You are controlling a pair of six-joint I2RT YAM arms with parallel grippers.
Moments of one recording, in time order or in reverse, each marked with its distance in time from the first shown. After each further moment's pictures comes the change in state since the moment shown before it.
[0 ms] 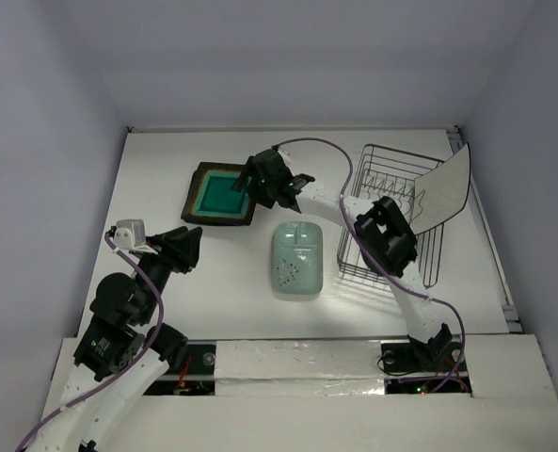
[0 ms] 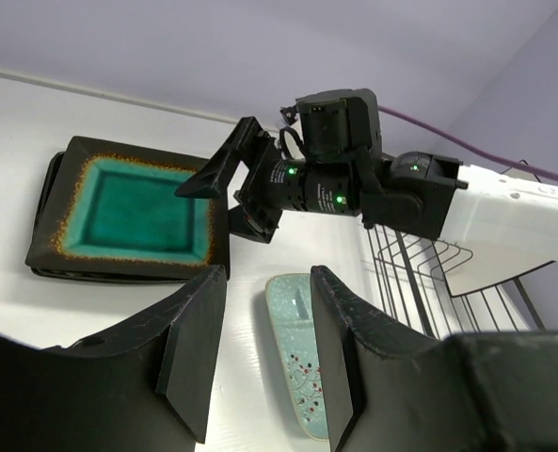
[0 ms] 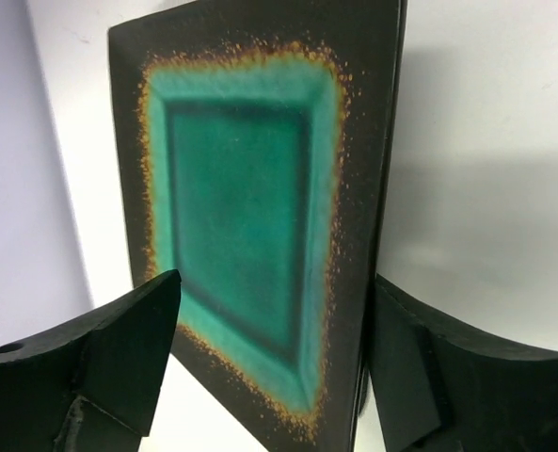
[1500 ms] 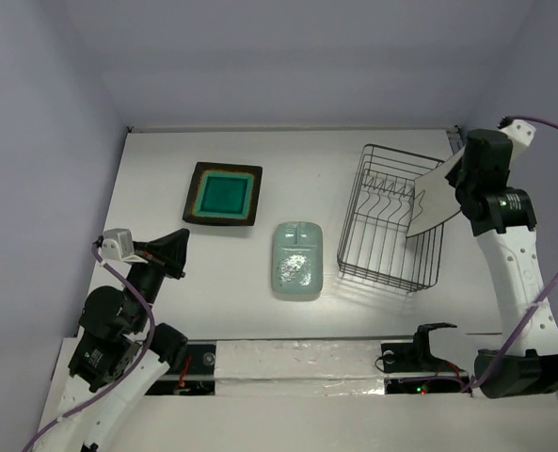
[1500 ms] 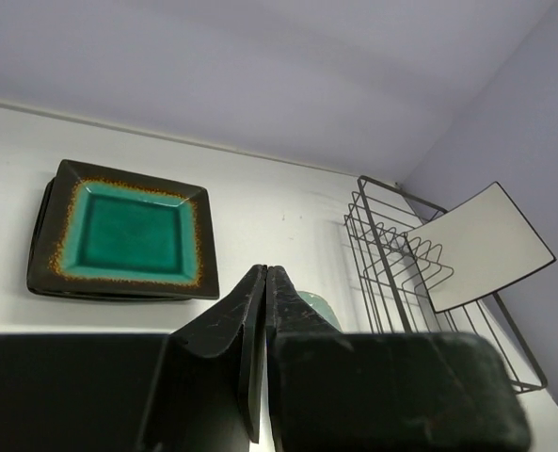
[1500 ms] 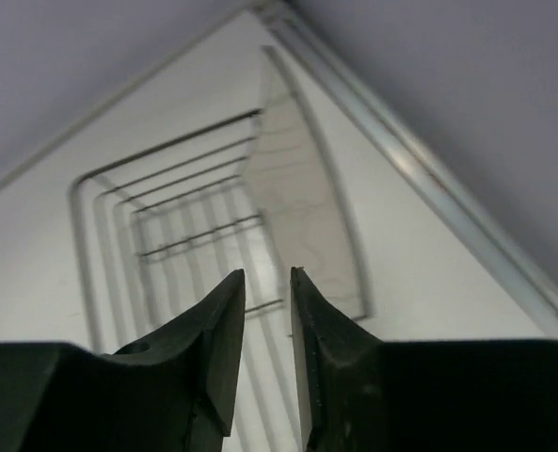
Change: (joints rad) left arm 0.000 -0.081 0.000 0.000 0.000 0.003; right arm -0.674 -1.165 -0.459 -0.569 0.446 -0.593
